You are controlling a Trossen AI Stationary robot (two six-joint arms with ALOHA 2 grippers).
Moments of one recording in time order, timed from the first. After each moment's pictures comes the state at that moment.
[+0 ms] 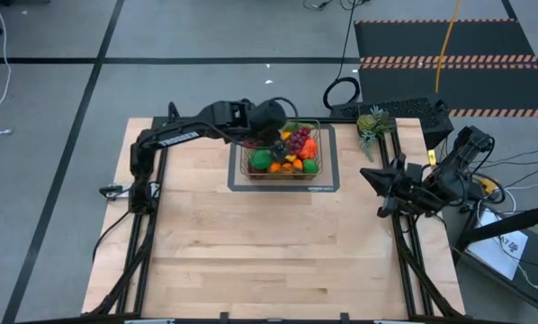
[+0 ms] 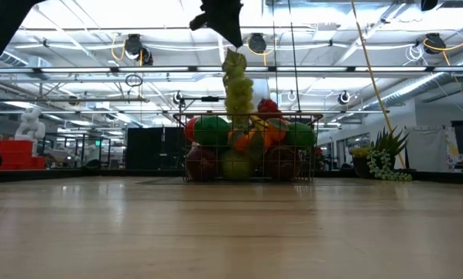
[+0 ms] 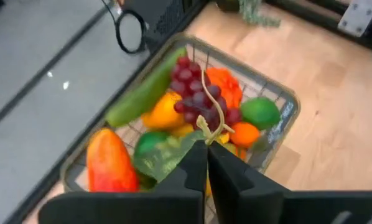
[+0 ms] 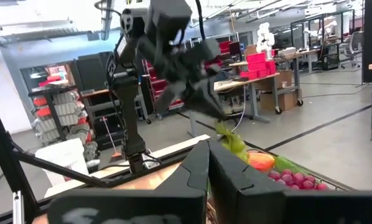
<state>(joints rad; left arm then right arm) 0.19 1.95 2.22 -1.17 -0.30 -0.31 0.79 0.53 0.51 0.26 1.20 -0.02</state>
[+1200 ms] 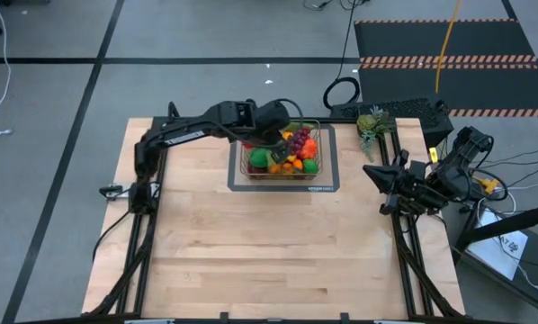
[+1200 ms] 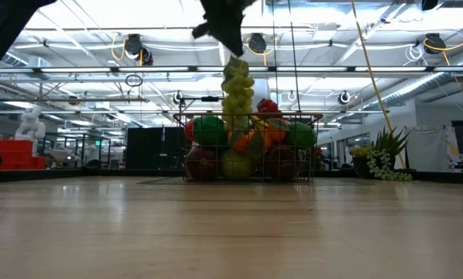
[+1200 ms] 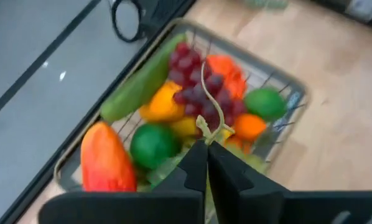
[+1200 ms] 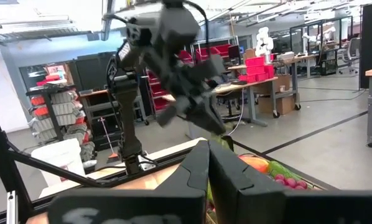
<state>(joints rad) 0.21 1.98 2.22 -1.18 -0.27 -0.30 0.79 0.49 0.52 0.25 1.20 -0.07</state>
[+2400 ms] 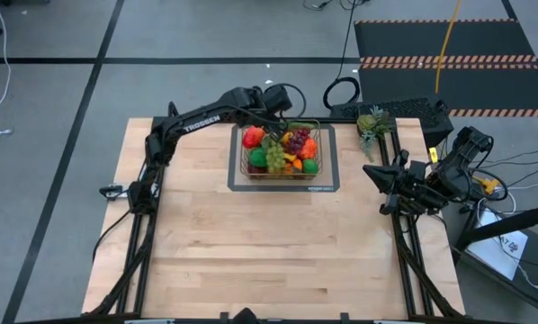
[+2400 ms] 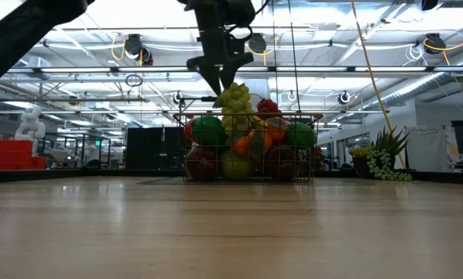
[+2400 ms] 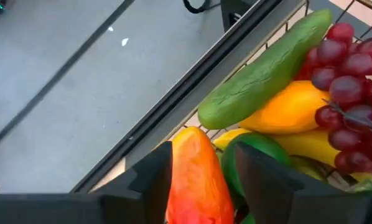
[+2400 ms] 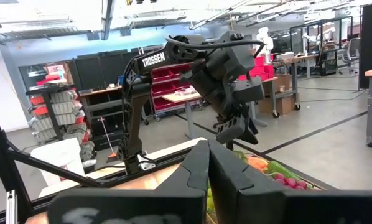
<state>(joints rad) 0.39 2.12 2.22 -1.21 -0.40 -0.28 0.79 0.49 0.52 0.25 1.20 -0.07</state>
